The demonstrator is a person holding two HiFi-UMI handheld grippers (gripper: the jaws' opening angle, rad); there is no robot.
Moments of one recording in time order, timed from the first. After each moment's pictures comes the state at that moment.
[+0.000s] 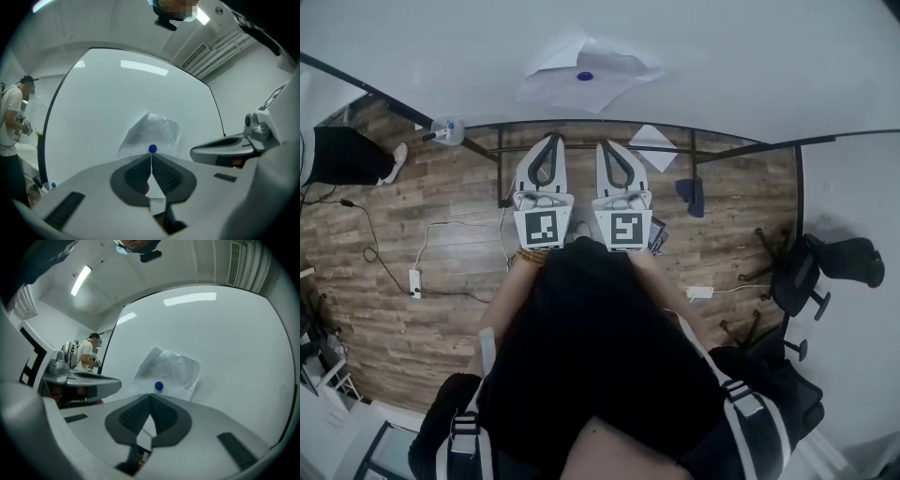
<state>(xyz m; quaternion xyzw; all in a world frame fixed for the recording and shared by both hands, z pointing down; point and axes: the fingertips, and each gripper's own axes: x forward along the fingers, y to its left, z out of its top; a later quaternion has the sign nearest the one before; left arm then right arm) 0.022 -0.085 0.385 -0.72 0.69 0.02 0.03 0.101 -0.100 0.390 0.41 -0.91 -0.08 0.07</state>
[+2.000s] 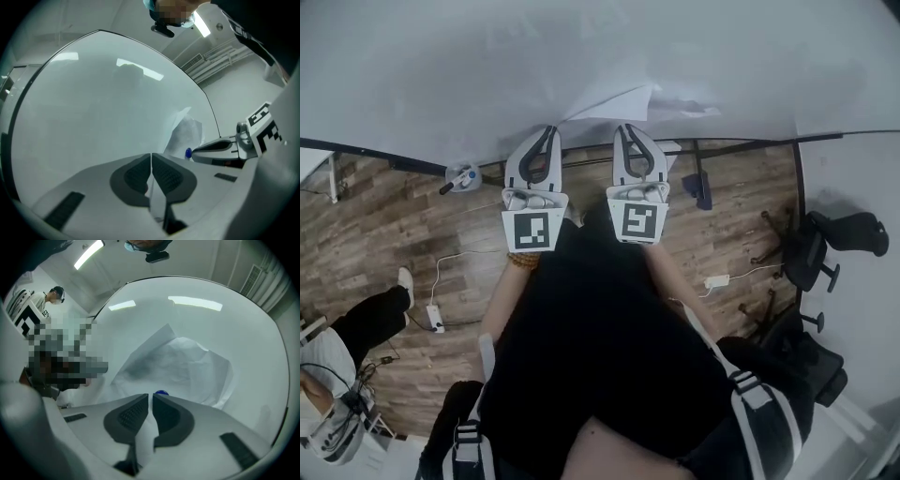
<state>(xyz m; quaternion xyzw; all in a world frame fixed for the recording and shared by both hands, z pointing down) -0.083 -0.163 0.375 -0.78 0.62 0.05 0.04 0.026 -0.188 0.391 0.49 -0.85 -0.16 0.12</state>
